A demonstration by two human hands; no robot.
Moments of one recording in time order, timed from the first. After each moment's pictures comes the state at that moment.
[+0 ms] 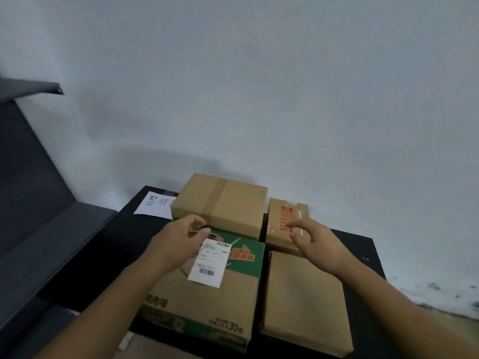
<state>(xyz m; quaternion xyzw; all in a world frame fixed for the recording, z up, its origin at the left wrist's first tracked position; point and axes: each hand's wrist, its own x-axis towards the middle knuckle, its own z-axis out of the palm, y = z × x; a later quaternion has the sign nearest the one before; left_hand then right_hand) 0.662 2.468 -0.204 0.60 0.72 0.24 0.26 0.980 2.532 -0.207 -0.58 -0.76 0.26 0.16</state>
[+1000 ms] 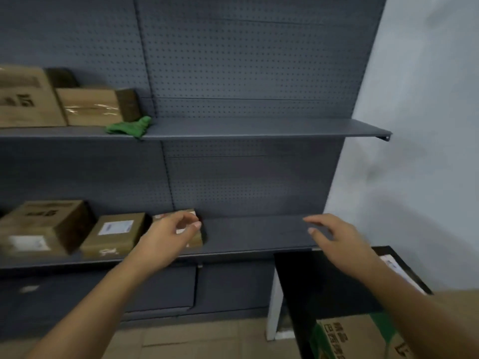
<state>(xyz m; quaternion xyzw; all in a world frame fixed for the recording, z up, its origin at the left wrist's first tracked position) 0.493 2.105 -0.142 0.10 0.91 0.39 -0.02 0.568 2.465 -0.140 -0.02 -0.93 0.34 0.11</state>
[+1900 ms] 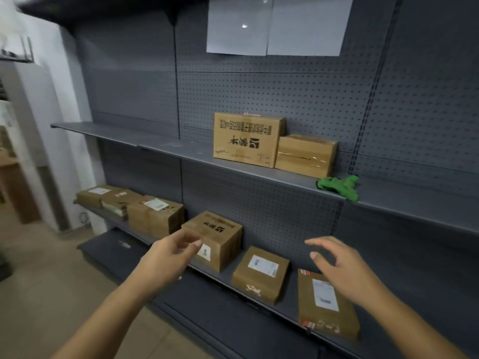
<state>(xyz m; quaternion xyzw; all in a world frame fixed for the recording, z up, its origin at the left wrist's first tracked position) 0.509 1.655 -0.108 -0.19 0.88 0.40 -0.16 0.352 1.997 -0.105 0.29 -0.89 0.35 0.02</state>
